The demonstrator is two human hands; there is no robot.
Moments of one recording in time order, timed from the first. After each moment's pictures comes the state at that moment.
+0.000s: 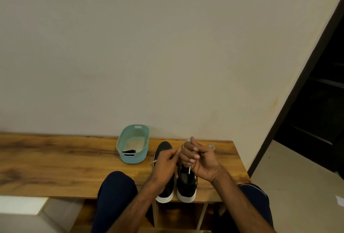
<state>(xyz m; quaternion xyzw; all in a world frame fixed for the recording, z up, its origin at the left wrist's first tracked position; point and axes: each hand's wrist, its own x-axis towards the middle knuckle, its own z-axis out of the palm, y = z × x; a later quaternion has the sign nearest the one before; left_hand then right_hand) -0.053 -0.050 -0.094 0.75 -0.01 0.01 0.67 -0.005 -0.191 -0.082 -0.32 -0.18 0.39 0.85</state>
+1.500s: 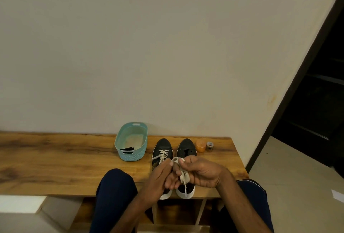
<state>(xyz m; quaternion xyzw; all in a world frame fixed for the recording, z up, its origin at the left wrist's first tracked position) -0.086 -0.024 -0.128 0.75 -0.08 -0.03 0.66 -0.024 -0.202 -0.083 -0.48 -0.29 0.49 0.67</state>
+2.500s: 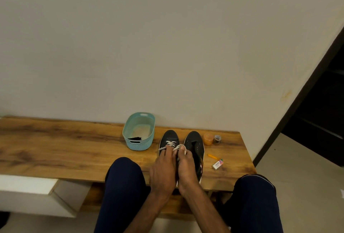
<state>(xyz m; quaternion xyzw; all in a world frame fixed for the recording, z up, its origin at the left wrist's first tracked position) -0.078 -0.045 -0.140 0.93 0.08 0.17 0.31 -0.061 -0.108 -0.135 -0.58 0.14 0.12 0.80</state>
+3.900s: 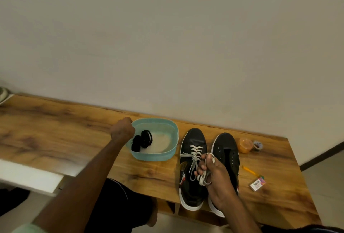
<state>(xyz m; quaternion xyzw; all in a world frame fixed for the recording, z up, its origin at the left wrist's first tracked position) 0.111 0.223 -0.211 0.93 0.32 -0.06 0.14 0.043 -0.106 -0.203 -0.53 0.10 0.21 0.82</state>
